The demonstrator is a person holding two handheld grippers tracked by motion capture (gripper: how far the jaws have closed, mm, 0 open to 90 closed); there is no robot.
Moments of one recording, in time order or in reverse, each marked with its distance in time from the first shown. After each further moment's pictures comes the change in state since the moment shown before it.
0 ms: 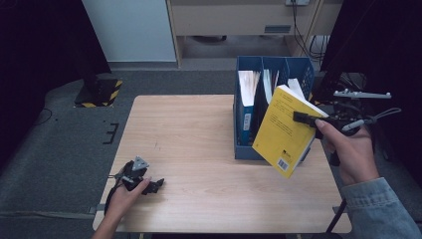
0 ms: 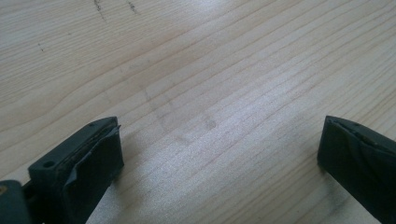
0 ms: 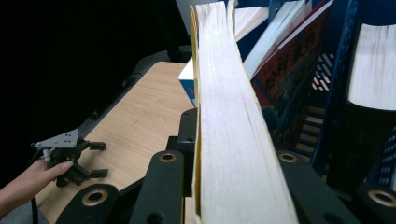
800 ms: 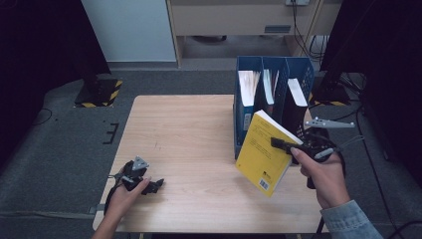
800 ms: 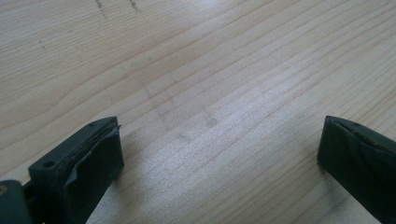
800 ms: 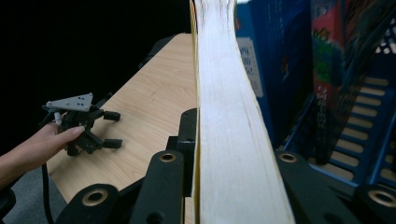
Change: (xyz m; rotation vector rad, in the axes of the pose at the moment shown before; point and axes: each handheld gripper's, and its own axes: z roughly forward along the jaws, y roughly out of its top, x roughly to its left) left arm 0.000 0.000 -0.001 0.010 0.003 -0.003; right arm 0.025 -0.064 0.036 0.042 0.076 -0.036
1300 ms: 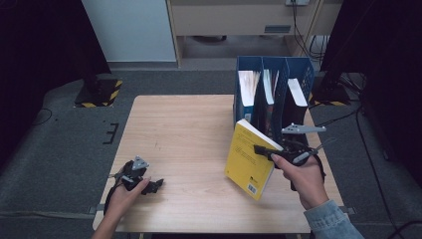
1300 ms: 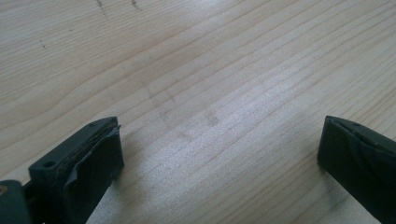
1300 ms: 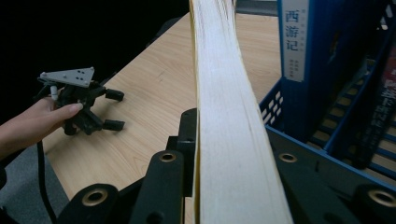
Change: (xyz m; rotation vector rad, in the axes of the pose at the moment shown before) left arm 0.001 0.001 0.000 0.007 -0.002 0.001; right arm 0.012 -0.018 0.044 0.068 0.039 -0.053
